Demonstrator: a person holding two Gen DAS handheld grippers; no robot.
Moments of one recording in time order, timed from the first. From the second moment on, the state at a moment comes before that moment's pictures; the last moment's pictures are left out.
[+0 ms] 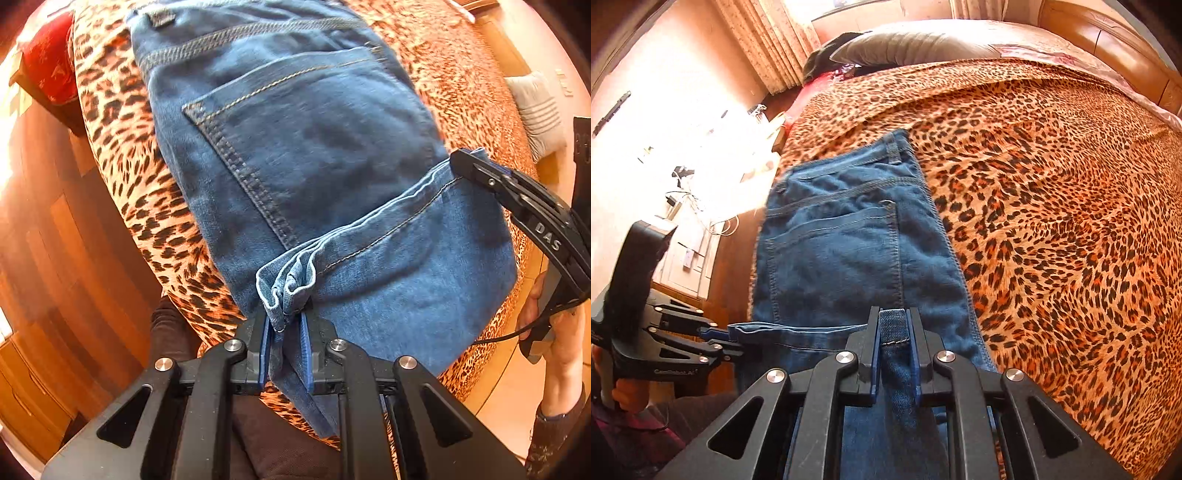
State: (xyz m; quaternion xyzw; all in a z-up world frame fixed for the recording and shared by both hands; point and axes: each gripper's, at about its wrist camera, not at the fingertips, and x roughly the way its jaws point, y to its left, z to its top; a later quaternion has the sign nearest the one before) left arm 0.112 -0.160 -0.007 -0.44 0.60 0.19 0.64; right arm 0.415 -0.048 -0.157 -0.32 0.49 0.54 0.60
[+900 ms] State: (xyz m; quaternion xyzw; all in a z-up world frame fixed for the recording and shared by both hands) left arm 0.142 -0.219 0.004 -0.36 0.66 0.11 0.65; right arm 0.428 -0.178 -0.116 -0.13 0.52 0.51 0.67
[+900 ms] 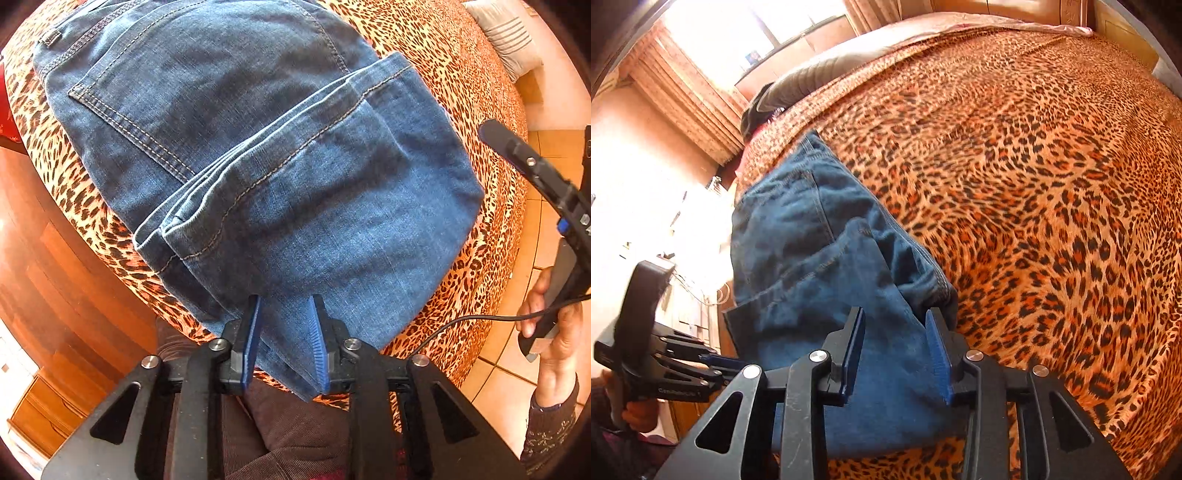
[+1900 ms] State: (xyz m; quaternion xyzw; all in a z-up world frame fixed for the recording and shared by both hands) left arm 0.066 0.045 -0.015 -0.64 0.46 0.15 0.59; right arm 0.459 -0.013 -0.140 -0.13 0.62 0.46 0.62
